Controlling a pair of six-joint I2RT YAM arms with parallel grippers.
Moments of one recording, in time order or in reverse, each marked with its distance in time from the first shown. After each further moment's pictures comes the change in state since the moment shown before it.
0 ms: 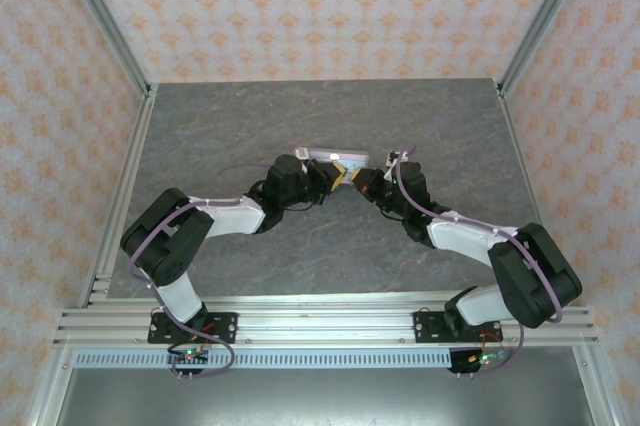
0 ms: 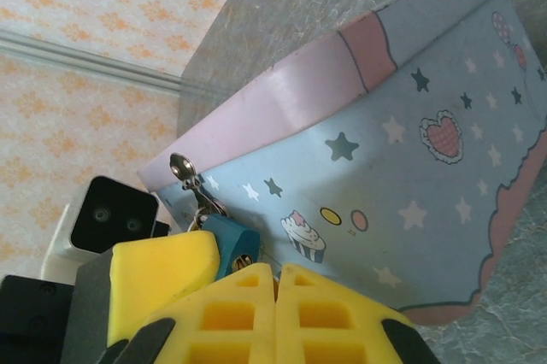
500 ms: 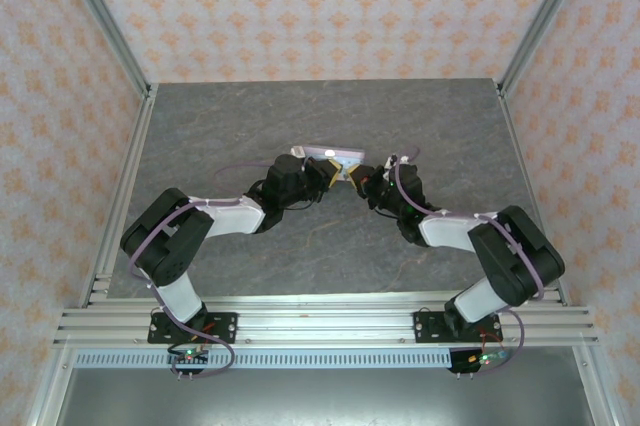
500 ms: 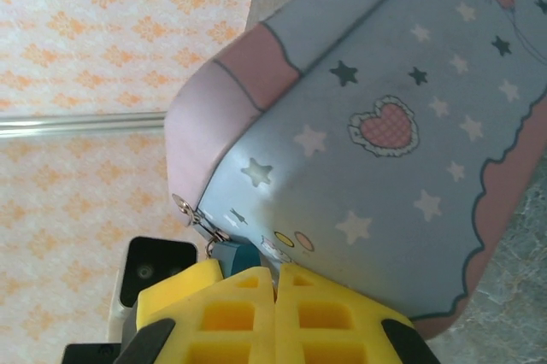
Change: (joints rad) left arm 0.000 0.000 0.000 -0.007 -0.079 0.004; right arm 0.000 0.136 -0.019 0.248 -0.005 0.353
